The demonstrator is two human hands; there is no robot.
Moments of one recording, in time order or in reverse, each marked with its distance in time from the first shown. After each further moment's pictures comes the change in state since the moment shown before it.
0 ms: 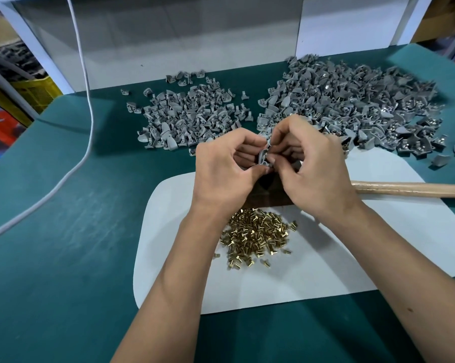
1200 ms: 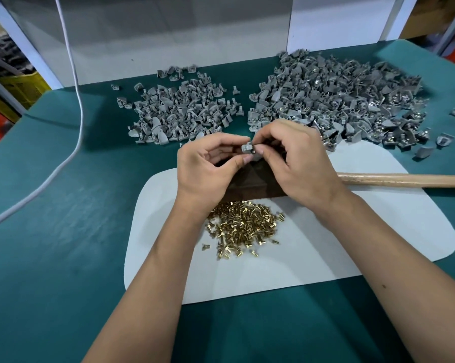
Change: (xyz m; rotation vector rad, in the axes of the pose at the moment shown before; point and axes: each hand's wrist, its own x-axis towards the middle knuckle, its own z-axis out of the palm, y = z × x) left_hand -0.008 -0.018 -0.003 -0.221 0.022 -0.032; right_hand 0.003 0.015 -0.001 -0.120 -0.094 -0.074
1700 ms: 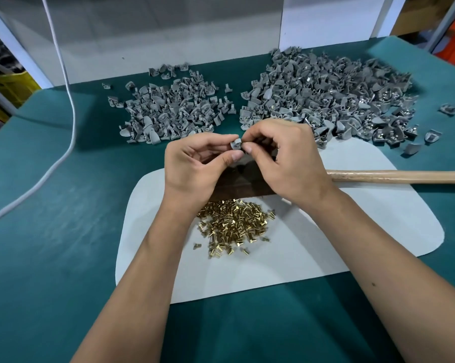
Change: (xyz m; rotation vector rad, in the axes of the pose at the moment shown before) left_hand -0.001 0.005 -0.001 -0.105 -0.008 0.017; right_hand 0.000 -0.010 -0.004 0.019 0.041 0.023
